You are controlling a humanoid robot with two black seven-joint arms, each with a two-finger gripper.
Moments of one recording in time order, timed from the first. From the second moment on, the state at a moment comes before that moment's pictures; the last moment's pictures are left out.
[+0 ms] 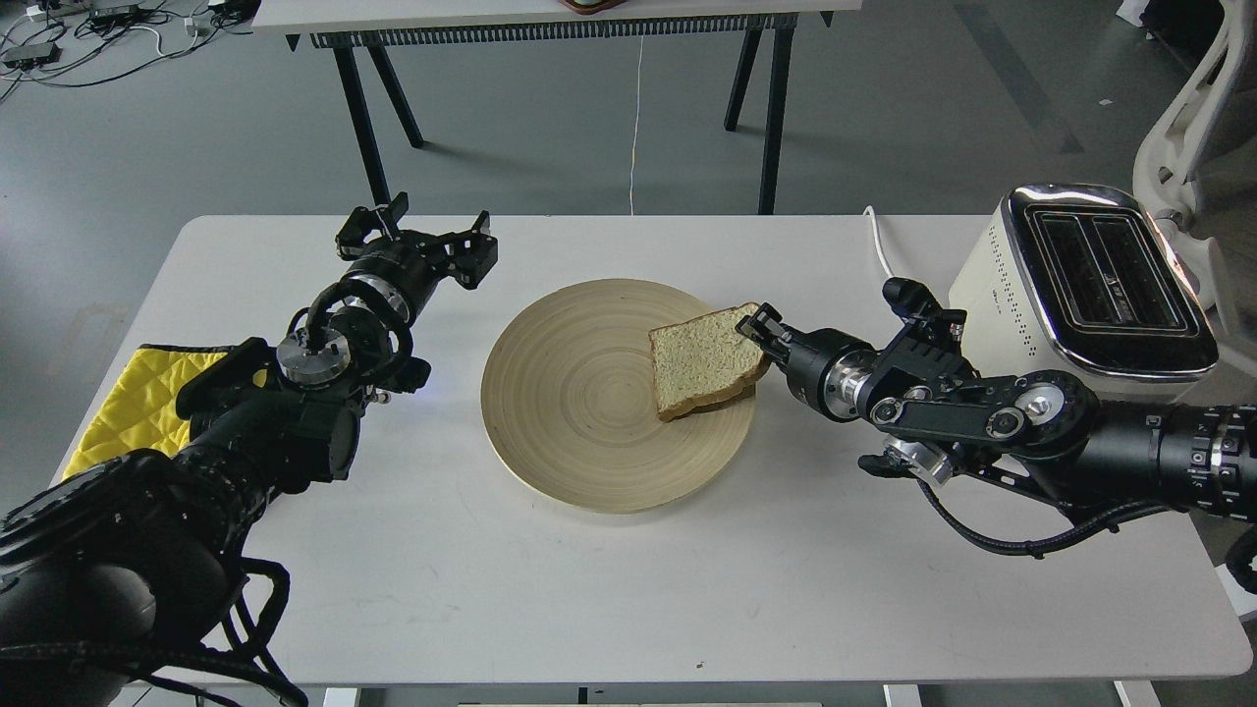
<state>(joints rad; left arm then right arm) -0.90 -0.02 -0.64 -0.17 -1.03 -0.44 0.16 1.13 -0.29 -0.31 1.07 -0.28 -0.32 0.10</state>
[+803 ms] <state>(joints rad) -0.90 -0.02 -0.64 -0.17 -1.03 -0.44 0.16 1.42 -0.93 -0.17 1.37 -0.31 -0.32 0.11</state>
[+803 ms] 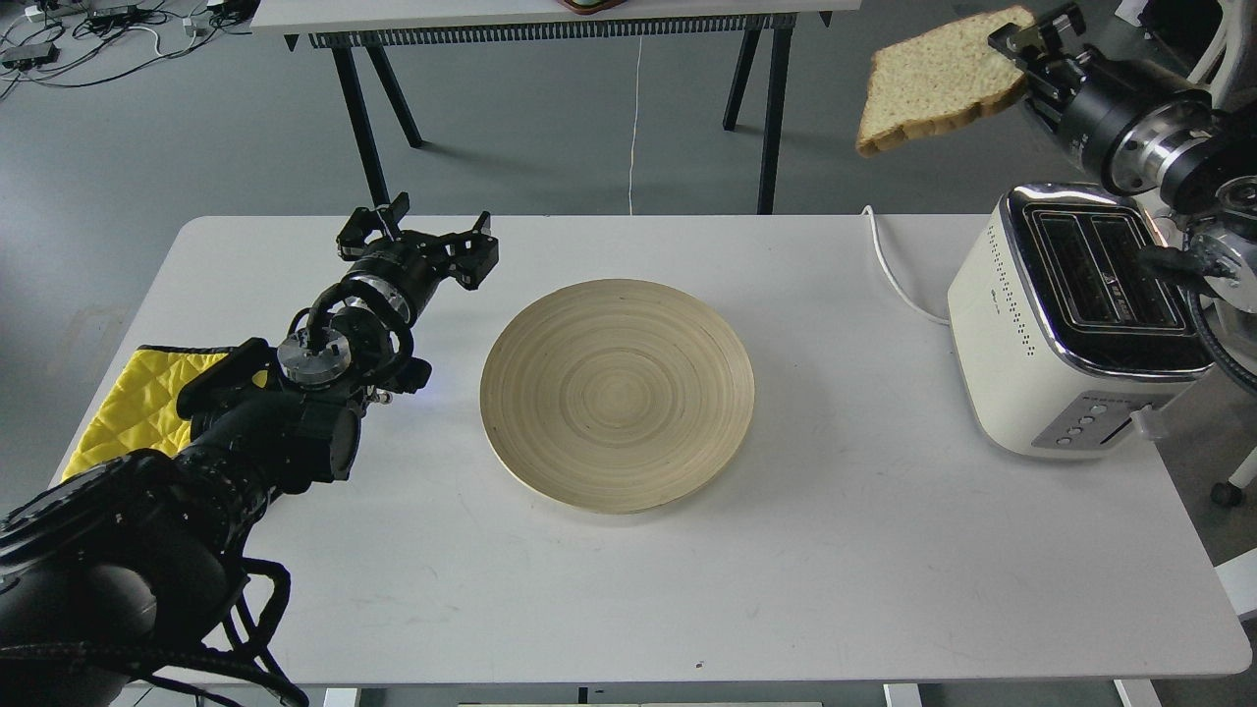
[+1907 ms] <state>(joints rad) -0.90 -0.02 -0.64 -0.17 -1.03 -0.44 0.16 1.50 -1.18 -0.54 1.42 -0.64 -0.33 0.10</state>
